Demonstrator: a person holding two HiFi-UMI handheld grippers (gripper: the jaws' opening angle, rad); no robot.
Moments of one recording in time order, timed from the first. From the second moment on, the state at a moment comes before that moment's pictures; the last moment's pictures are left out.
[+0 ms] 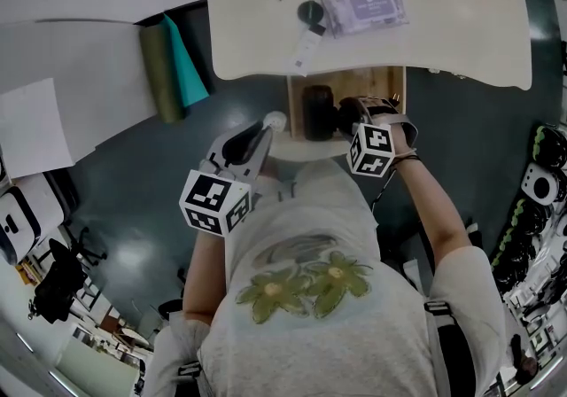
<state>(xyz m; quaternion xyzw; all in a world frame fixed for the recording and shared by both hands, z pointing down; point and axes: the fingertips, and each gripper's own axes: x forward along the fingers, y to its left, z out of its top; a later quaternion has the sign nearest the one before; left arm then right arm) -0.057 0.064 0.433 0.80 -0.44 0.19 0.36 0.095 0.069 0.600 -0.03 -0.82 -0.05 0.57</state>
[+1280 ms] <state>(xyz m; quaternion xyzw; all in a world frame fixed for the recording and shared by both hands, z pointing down) -0.056 0.058 0.442 0.79 -0.44 0.20 0.38 0.098 0.069 0.628 -0.05 -0.81 -0.03 0.58</state>
